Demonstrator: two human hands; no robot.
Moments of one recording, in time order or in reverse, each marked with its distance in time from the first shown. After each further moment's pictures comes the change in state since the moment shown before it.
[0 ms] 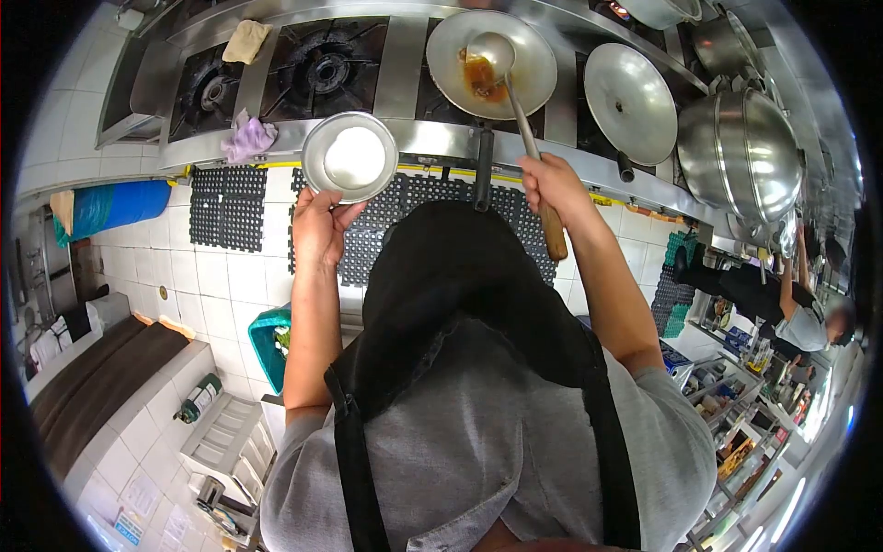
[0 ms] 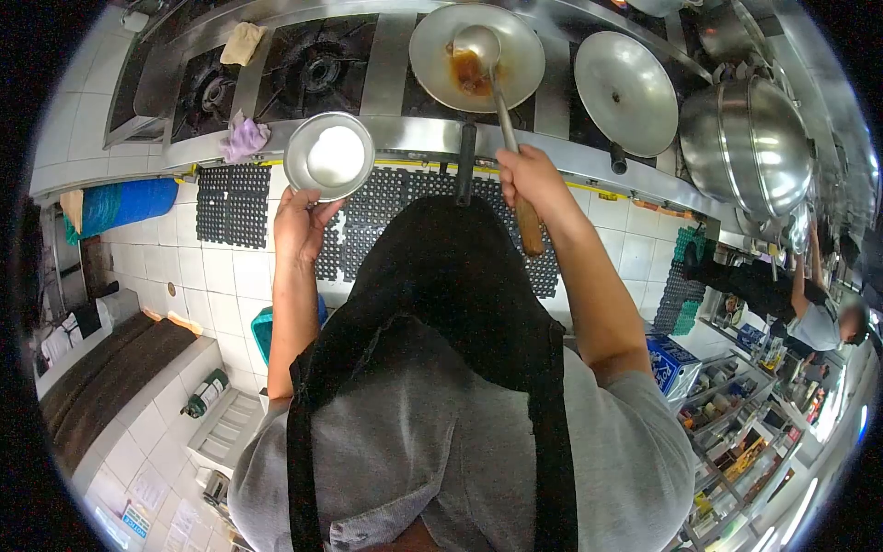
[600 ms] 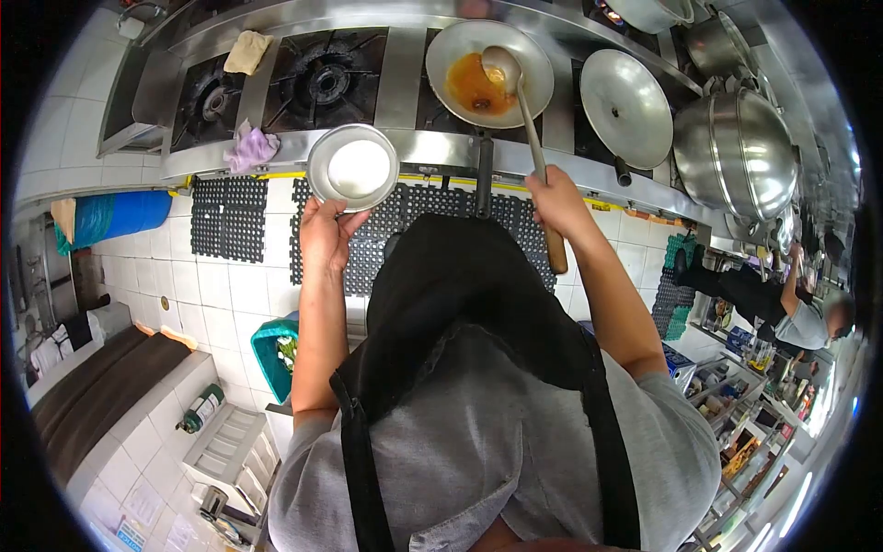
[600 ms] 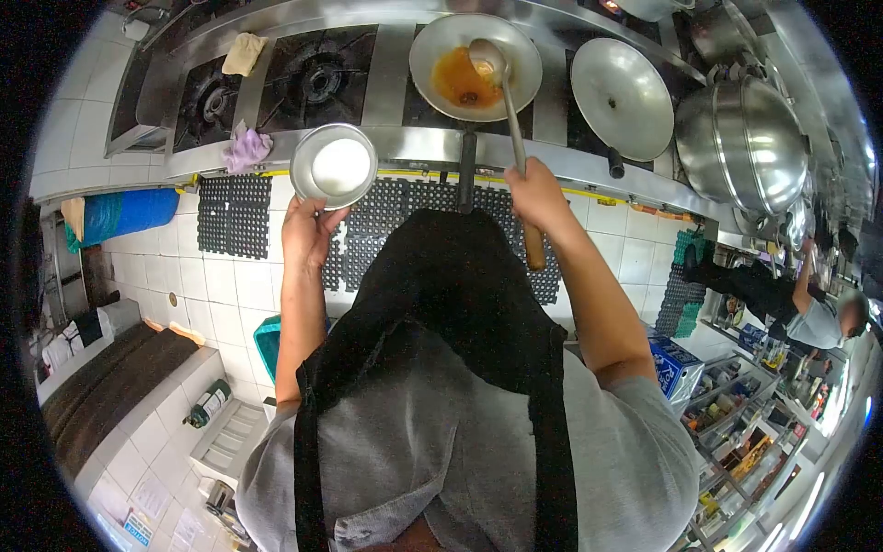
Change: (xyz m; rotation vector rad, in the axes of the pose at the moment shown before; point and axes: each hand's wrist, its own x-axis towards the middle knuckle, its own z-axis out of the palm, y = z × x) left_hand 0.013 -0.010 -0.010 -0.007 -0.006 -0.023; right_hand -0.007 0.014 0.003 -0.353 0.216 -0.116
